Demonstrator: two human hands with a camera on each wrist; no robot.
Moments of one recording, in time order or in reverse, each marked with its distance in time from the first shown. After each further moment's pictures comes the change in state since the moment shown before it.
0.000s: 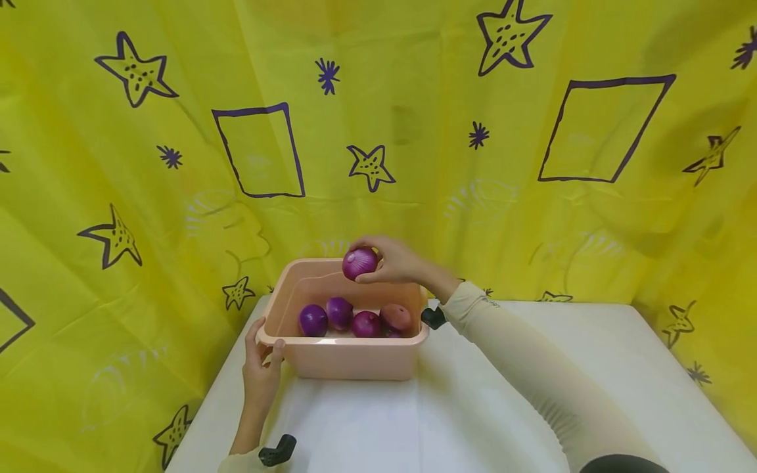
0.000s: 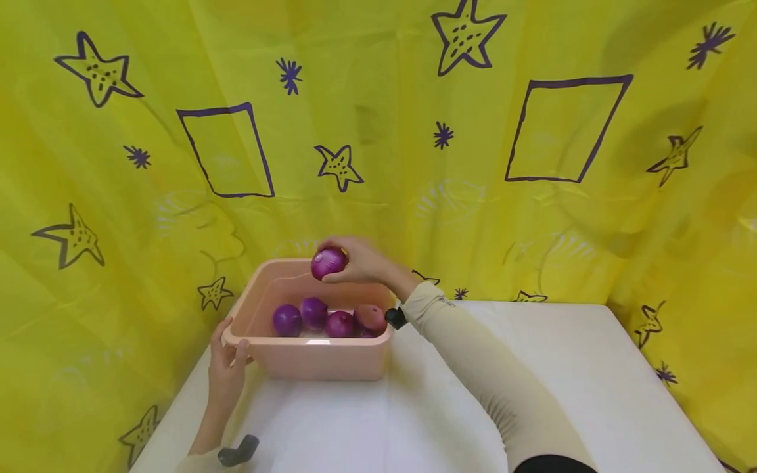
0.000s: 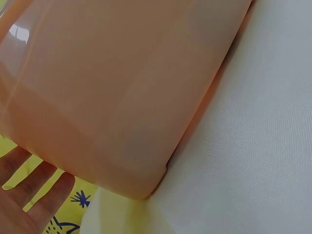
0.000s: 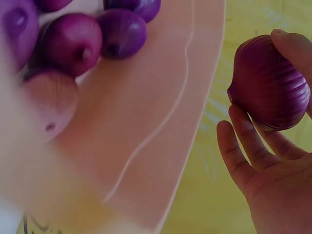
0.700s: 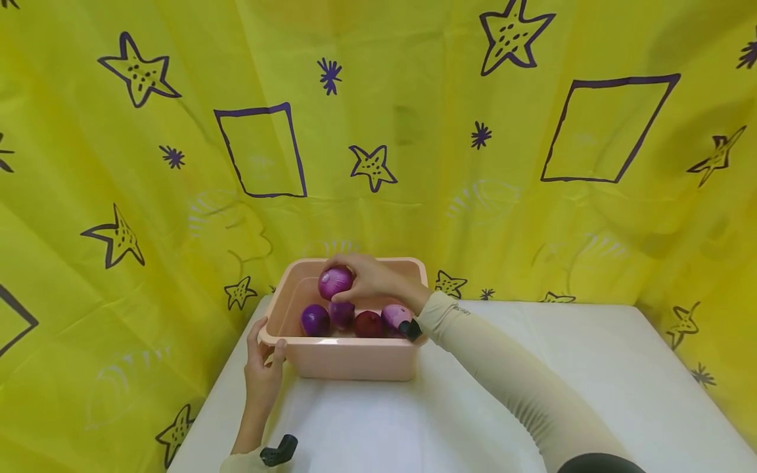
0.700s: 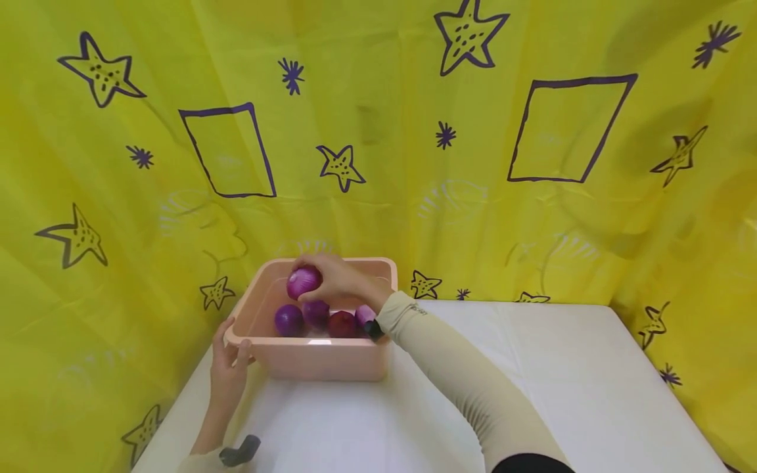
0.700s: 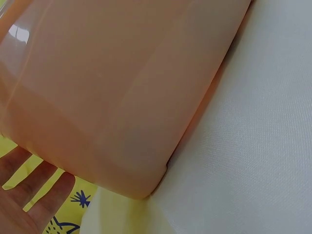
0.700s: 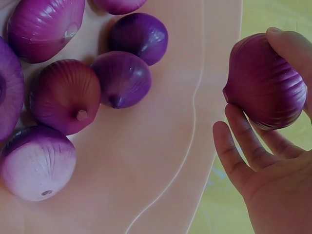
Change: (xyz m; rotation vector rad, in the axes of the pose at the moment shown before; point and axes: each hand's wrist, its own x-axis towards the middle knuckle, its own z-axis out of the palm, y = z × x) left_hand 0.000 -0.003 0.000 0.001 -0.003 -0.013; right_hand 0.015 -0.018 0.047 0.160 -0.112 0.038
